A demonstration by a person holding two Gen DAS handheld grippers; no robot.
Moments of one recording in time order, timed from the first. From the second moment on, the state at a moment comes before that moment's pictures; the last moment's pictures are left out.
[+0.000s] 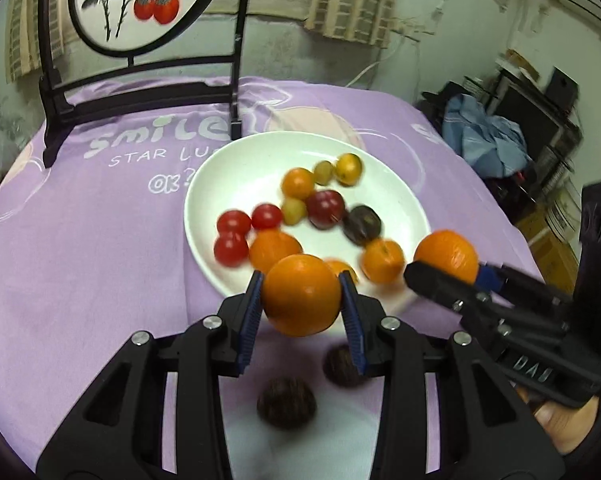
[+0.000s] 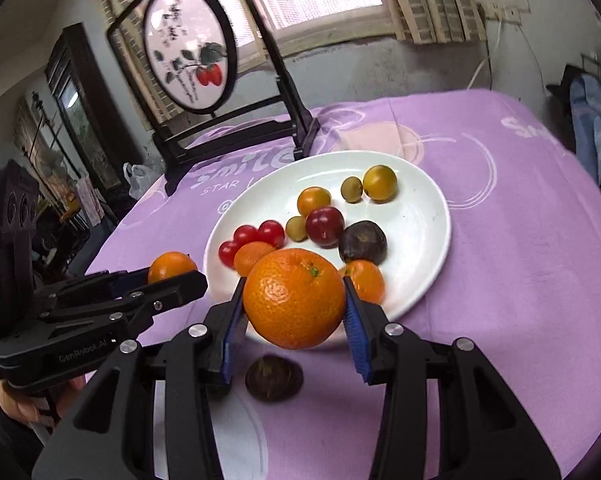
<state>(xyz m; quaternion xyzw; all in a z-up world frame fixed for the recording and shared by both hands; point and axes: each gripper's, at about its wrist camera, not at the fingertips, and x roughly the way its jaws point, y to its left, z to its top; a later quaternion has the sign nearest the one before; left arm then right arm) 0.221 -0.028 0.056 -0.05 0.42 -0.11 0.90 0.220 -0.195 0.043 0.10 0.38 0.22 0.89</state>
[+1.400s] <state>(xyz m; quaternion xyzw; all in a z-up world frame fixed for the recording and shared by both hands) 0.135 0.004 0.015 -0.03 0.42 -0.03 0.90 0.141 -0.170 0.001 -0.05 0.42 0.21 0.88</state>
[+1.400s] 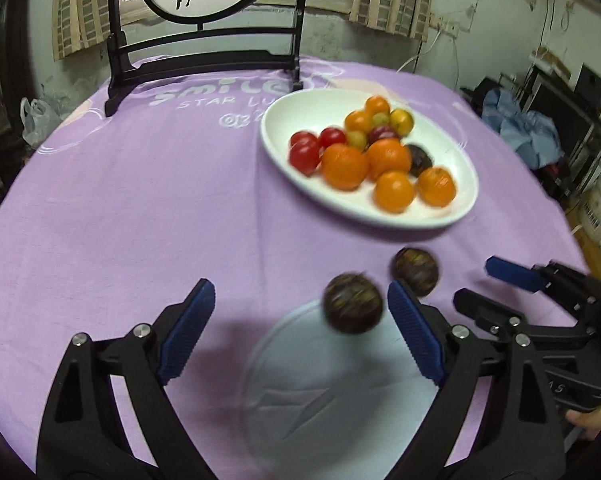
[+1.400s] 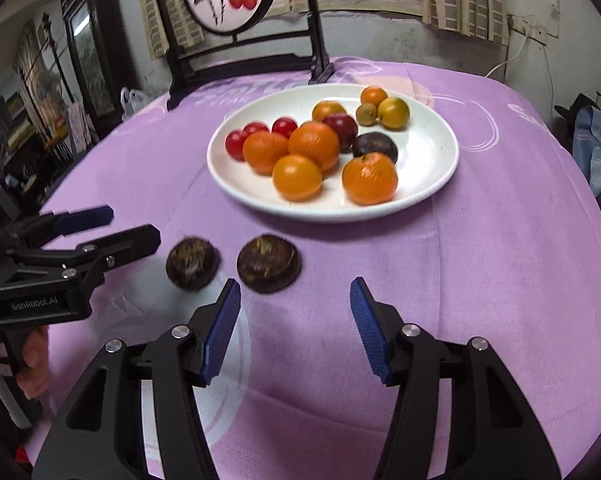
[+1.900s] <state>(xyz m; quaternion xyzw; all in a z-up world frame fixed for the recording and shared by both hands) 0.134 0.025 0.008 -0.04 0.43 -0.03 0.90 0.171 -0.125 -0.019 -0.09 0.44 0.19 0.87</state>
